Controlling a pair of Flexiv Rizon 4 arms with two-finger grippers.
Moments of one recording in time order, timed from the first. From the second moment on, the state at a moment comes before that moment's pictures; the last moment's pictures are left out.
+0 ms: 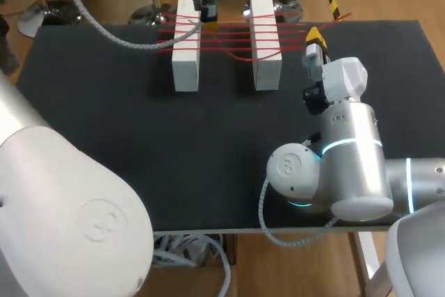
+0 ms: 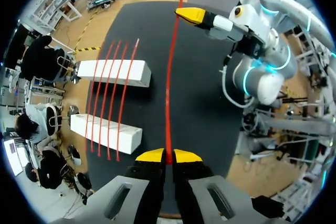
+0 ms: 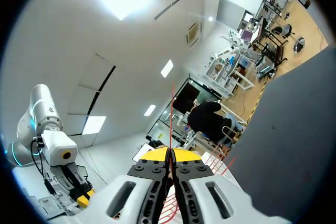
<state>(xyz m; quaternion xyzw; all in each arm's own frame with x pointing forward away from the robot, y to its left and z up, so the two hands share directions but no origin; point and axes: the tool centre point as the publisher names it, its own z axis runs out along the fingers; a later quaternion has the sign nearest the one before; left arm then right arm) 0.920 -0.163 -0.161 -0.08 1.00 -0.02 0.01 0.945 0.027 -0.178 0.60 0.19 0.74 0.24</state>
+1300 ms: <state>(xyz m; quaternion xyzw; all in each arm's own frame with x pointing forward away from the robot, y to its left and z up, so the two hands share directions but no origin) 0.909 -0.172 -0.152 -0.01 1.00 -0.08 0.03 0.945 0.027 -0.178 0.60 0.19 0.74 0.24</state>
